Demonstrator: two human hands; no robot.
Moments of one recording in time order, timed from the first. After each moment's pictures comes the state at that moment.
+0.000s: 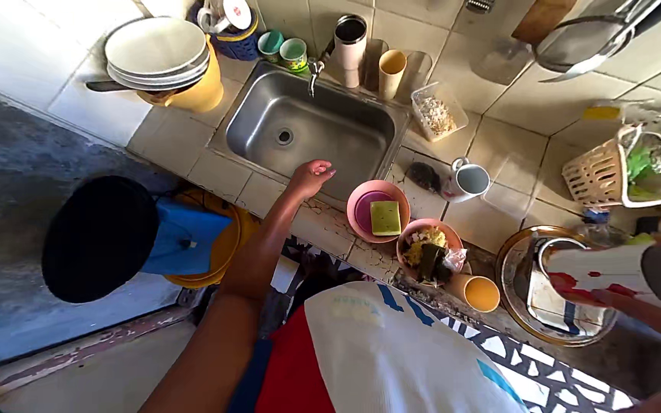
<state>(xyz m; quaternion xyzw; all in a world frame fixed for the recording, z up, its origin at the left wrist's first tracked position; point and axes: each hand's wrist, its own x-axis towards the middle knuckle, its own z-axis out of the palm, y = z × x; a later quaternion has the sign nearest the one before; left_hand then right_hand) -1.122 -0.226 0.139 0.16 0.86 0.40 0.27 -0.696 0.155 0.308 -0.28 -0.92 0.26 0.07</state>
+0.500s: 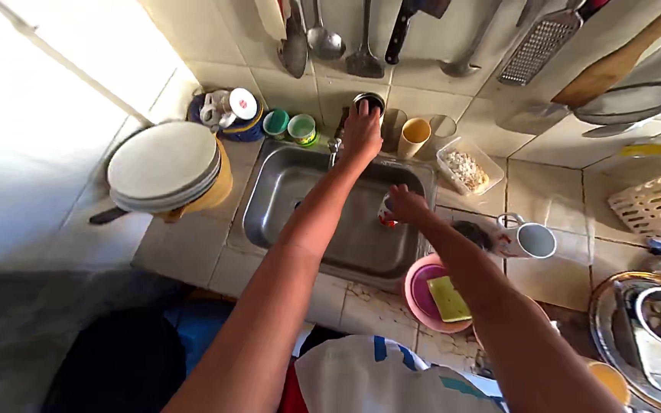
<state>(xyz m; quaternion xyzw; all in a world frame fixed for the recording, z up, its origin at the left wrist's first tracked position) -1.372 -0.055 0.197 0.38 0.91 0.17 0.04 -1.200 0.017 0.083 -0.23 -0.93 0.21 -0.19</state>
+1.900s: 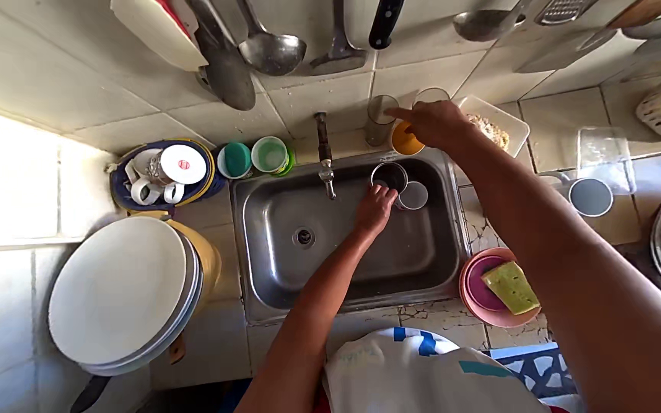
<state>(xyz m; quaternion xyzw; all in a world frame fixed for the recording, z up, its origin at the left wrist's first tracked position) -1.347 -0.100 0.015 0.61 0.75 0.23 0.14 -1.316 0.116 0.156 -0.26 -0.95 0.10 -0.16</state>
